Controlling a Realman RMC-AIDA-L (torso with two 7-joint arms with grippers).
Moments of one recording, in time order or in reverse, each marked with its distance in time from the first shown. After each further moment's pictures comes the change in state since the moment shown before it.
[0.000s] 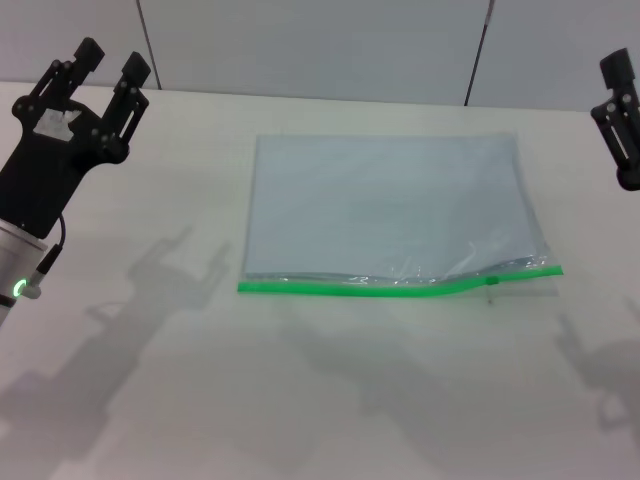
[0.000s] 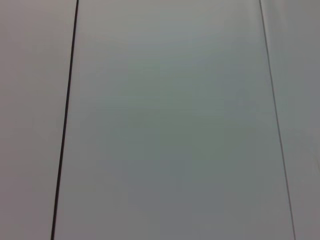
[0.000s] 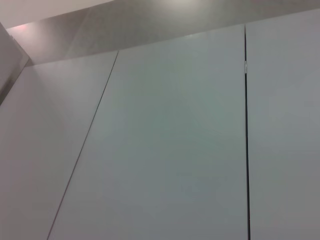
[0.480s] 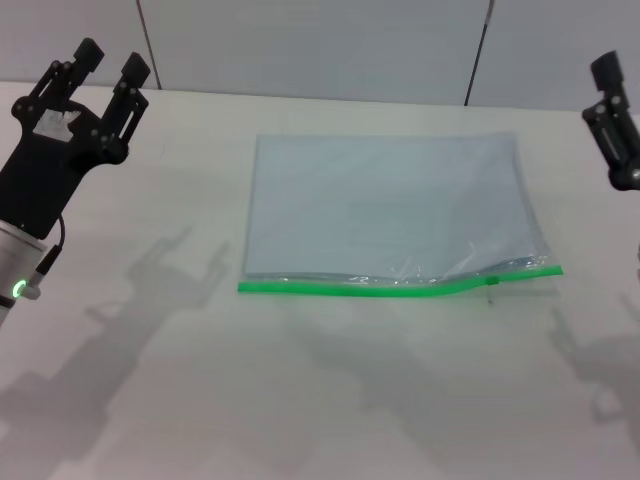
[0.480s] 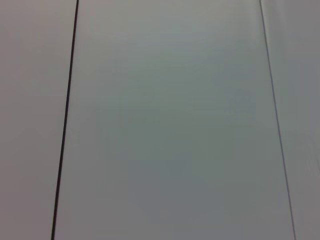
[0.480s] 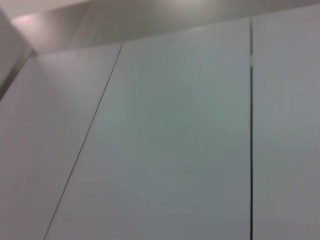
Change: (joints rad) left arm 0.001 0.000 0.000 0.000 0.000 0.000 0.000; right arm 0.005 -0.001 0.000 0.001 -0.001 0.026 -0.023
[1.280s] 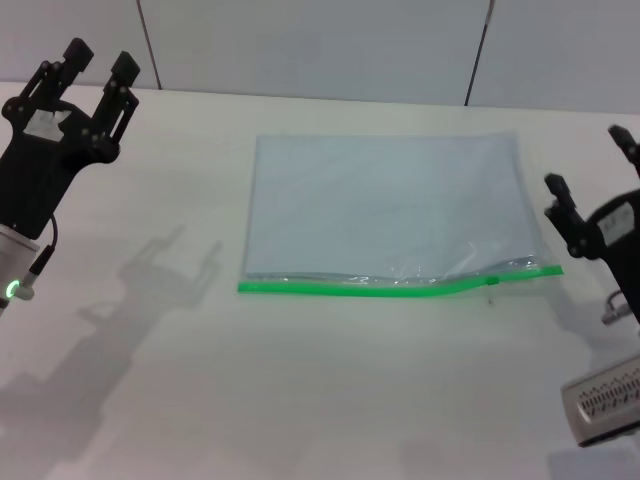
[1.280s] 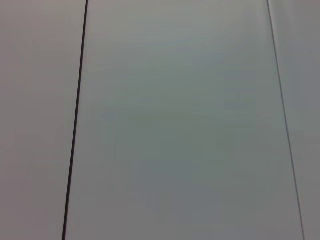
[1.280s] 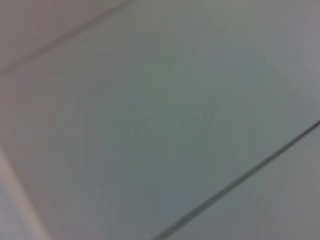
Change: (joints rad) left arm 0.006 0.003 -0.009 0.000 -0.006 0.000 0.000; right arm -0.034 0.005 0.002 -0.004 0.121 0.448 -0.831
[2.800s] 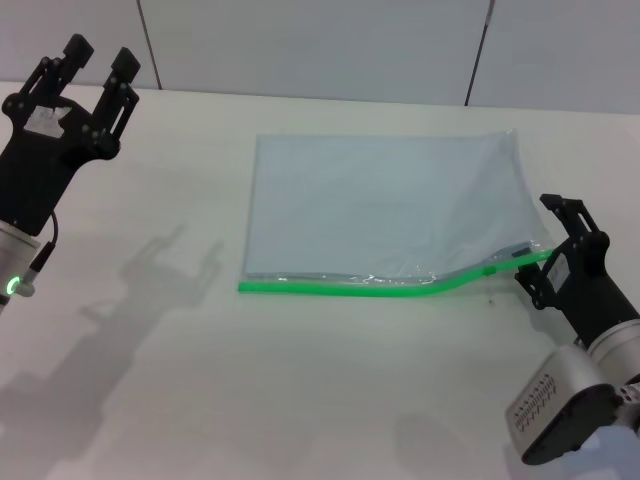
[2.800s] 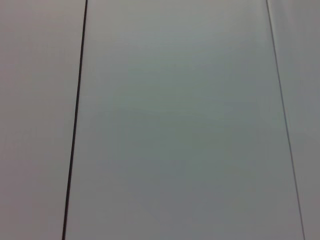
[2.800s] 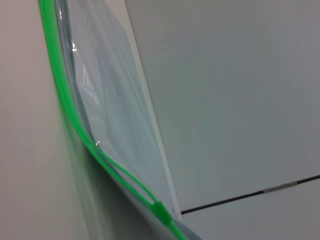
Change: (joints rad) left arm -0.005 0.000 -0.001 0.002 -0.002 0.000 0.000; right arm 0.025 0.000 -0.002 -0.108 0.150 0.346 -0.422
